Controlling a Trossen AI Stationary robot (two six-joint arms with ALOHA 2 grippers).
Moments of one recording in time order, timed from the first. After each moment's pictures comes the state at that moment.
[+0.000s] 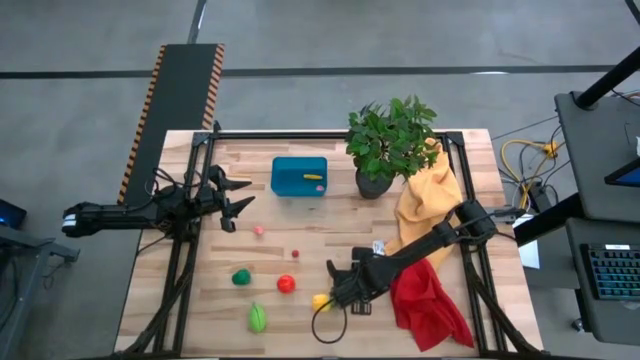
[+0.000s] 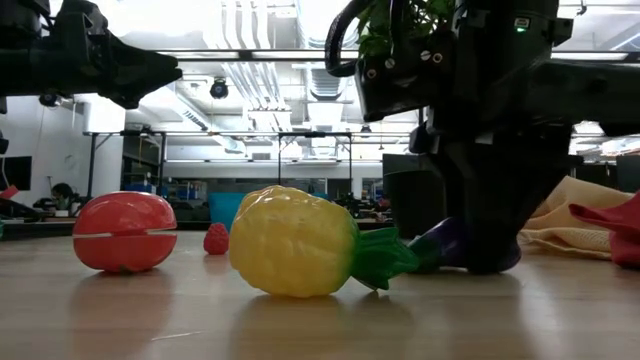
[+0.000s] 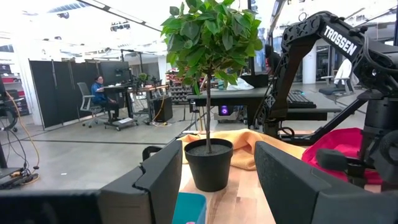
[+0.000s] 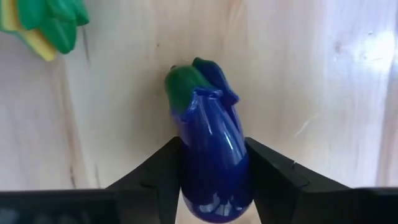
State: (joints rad) left arm 0.08 0.25 0.03 0.36 -0.19 0.12; right arm 0.46 2.11 1.49 -0.87 0.17 0.52
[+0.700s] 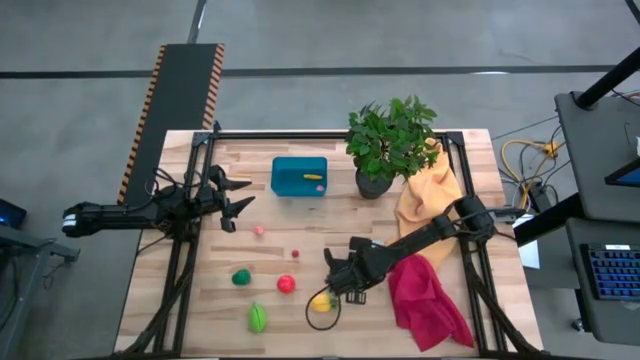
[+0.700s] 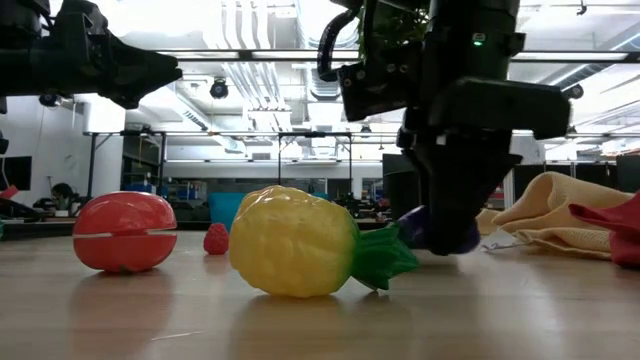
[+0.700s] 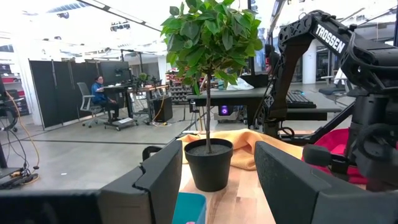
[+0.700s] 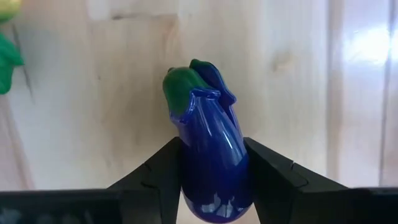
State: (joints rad) left arm 0.08 0.25 0.03 0.36 -0.19 0.12; right arm 0.40 2.08 1.50 -0.89 0.20 0.50
